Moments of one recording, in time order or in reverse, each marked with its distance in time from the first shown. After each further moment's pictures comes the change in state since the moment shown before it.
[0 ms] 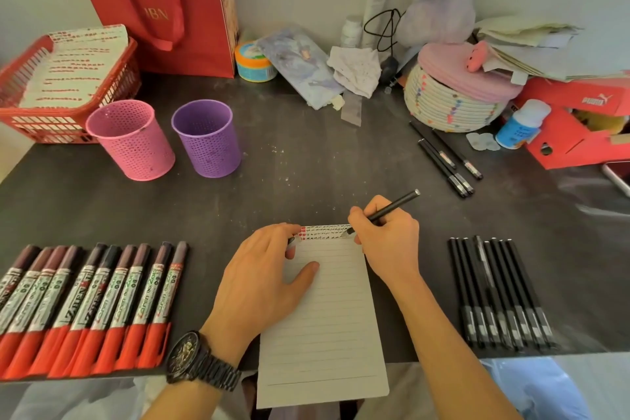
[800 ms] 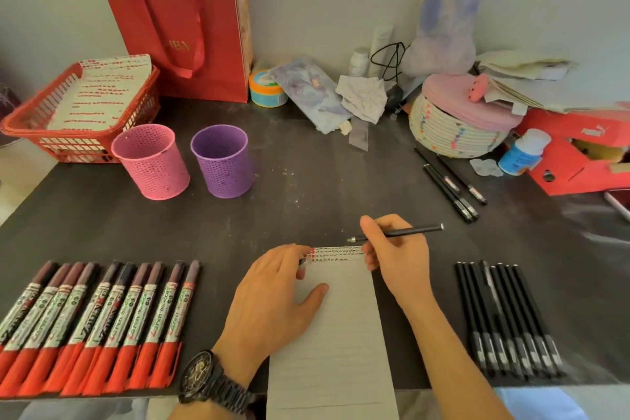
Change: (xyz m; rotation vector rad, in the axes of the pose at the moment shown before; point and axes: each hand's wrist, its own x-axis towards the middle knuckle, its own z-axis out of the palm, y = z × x) left_hand -0.001 -0.001 0.001 0.003 0.047 0.051; right_hand -0.002 -0.018 -0.013 0.268 -0.092 0.069
